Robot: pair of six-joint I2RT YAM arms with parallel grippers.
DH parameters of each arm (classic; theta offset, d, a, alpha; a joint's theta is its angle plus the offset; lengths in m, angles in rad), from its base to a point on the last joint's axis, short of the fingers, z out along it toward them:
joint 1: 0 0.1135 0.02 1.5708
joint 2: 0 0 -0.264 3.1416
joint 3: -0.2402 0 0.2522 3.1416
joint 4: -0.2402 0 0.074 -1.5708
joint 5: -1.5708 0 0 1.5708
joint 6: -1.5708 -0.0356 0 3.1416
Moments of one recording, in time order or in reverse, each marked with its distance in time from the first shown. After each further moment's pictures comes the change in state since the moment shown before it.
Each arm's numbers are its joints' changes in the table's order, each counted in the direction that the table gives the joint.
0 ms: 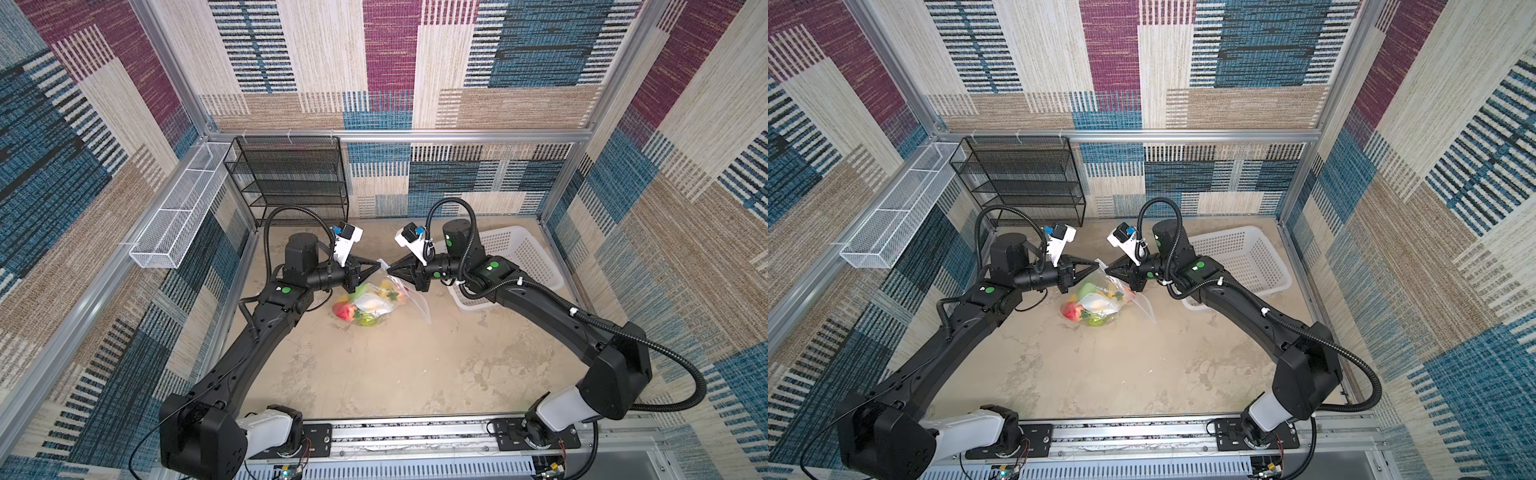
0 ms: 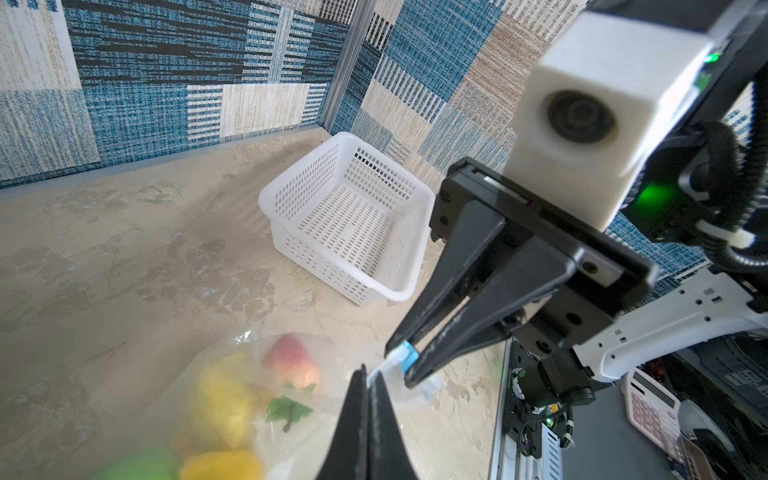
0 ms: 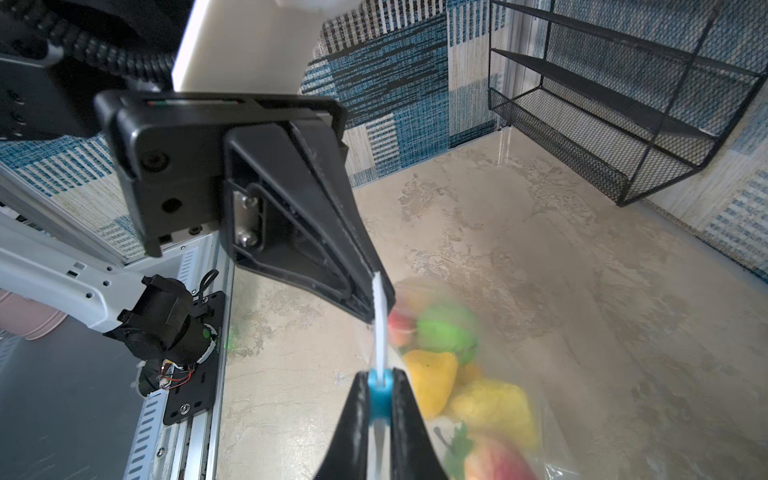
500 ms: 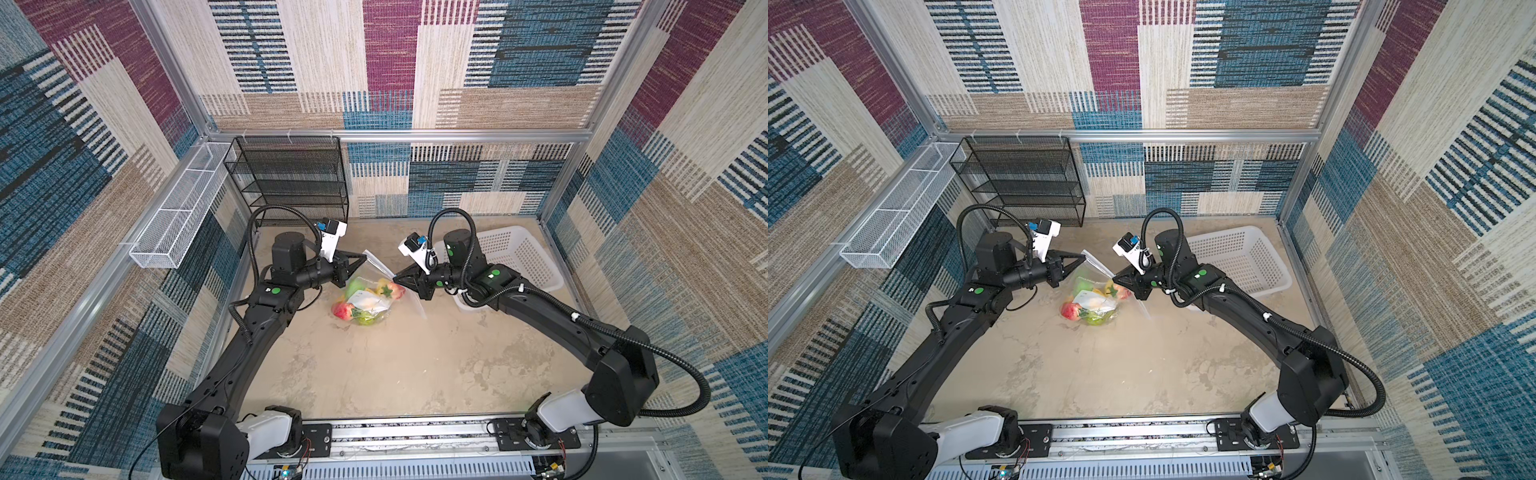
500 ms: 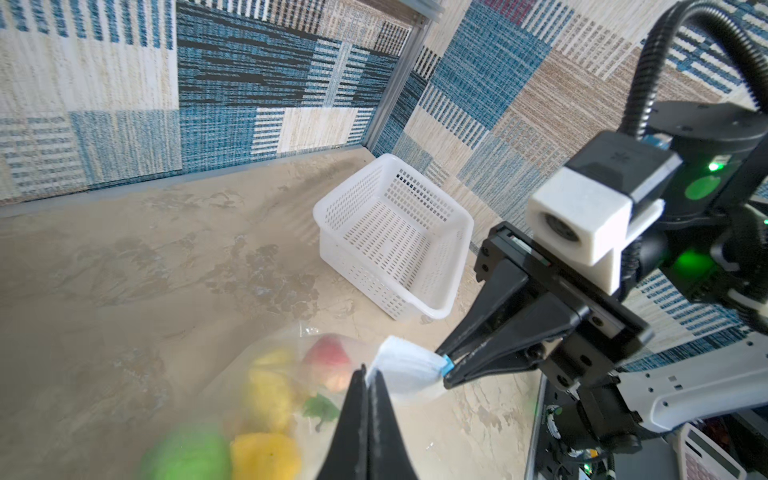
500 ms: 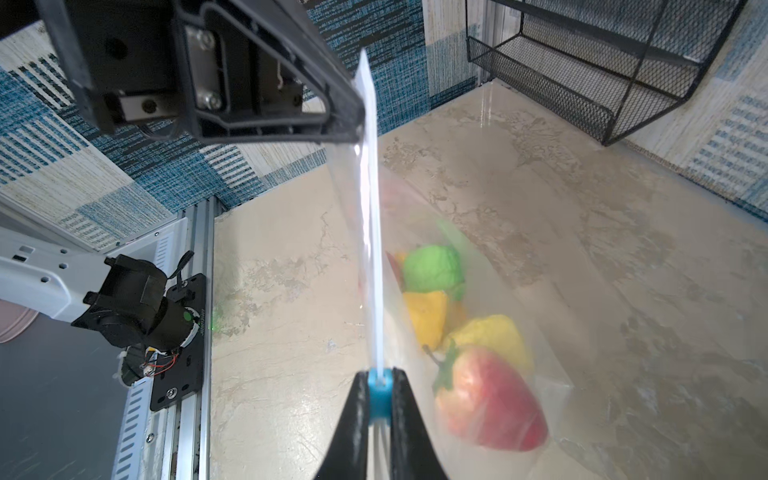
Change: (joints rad) left arm 0.097 0.027 0.004 -0.001 0.061 0.018; right arm 0.001 0.038 0.099 -0.019 -0.078 -0.011
